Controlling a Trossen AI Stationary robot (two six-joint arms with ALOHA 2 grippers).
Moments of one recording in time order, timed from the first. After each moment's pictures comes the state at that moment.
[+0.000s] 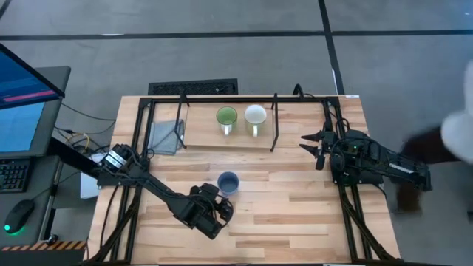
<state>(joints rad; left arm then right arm) -0.58 1.92 1.24 -0.61 -0.74 -1.62 -0.29 0.00 0.16 -0.37 -0.03 -0.06</state>
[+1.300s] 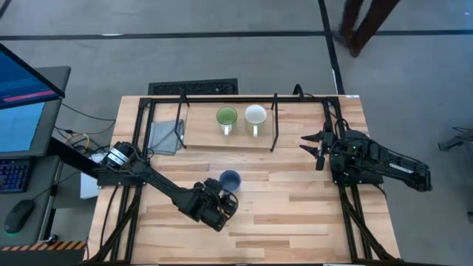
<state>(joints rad) -0.51 1.92 1.24 -0.57 -0.69 -1.57 -0.29 0.00 0.16 -0.40 -0.03 -0.09</state>
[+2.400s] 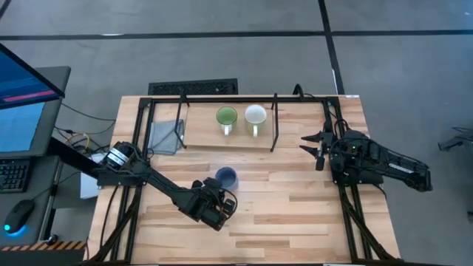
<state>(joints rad) -0.51 1.92 1.24 -0.62 -0.70 -1.54 -0.29 0.00 0.16 -0.41 -0.03 -0.09</state>
